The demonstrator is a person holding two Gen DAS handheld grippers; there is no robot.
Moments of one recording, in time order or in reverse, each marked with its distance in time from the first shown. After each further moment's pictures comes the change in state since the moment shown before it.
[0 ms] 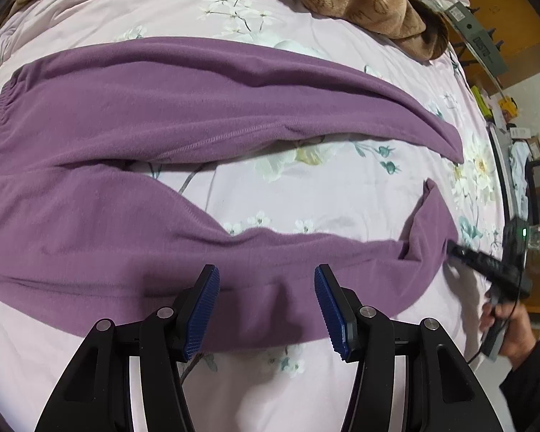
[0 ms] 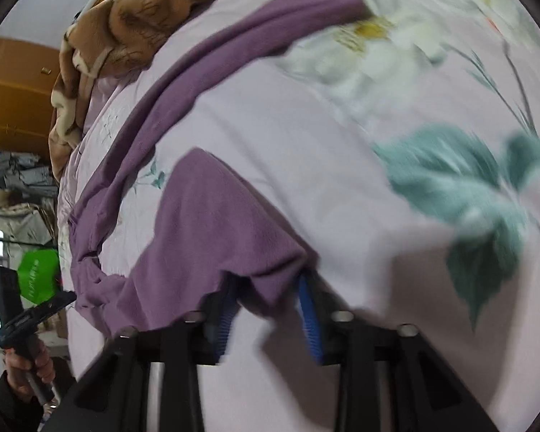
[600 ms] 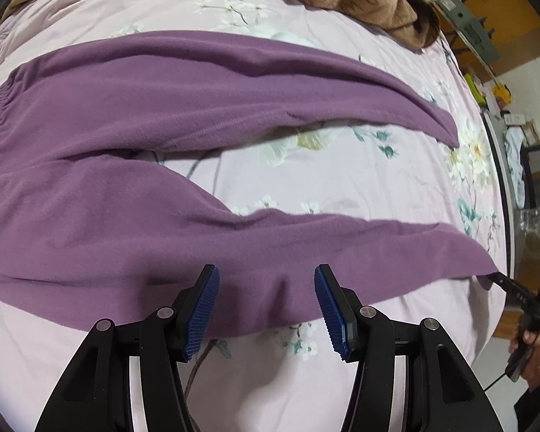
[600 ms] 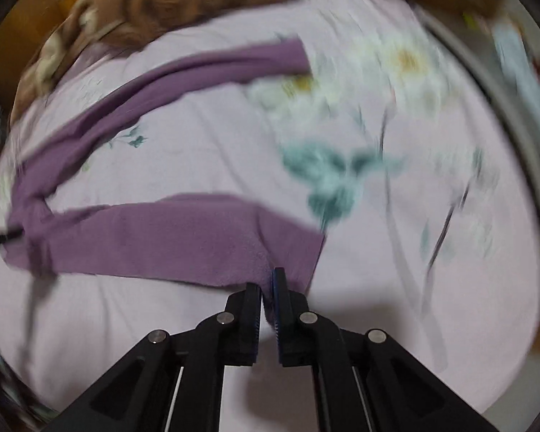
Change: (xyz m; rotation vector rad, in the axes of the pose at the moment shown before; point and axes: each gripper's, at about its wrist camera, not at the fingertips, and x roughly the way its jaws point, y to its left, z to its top) left arm -0.002 0.006 -0.008 0.076 0.041 -0.018; right arm -0.109 -0.008 -0.075 -0.043 -0.063 -0.318
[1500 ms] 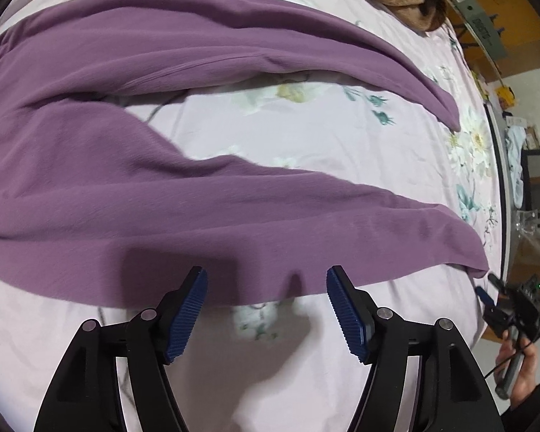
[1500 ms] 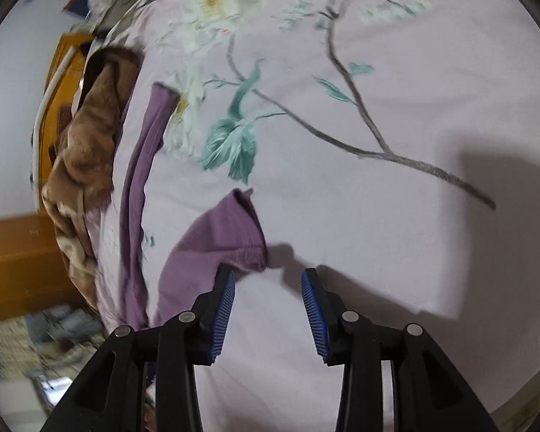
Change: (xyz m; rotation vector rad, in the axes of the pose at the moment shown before) left arm 0.033 -0.023 -0.026 -0.034 0.083 -0.045; right arm 0.022 -0.111 -0.050 0.755 -0.028 0.440
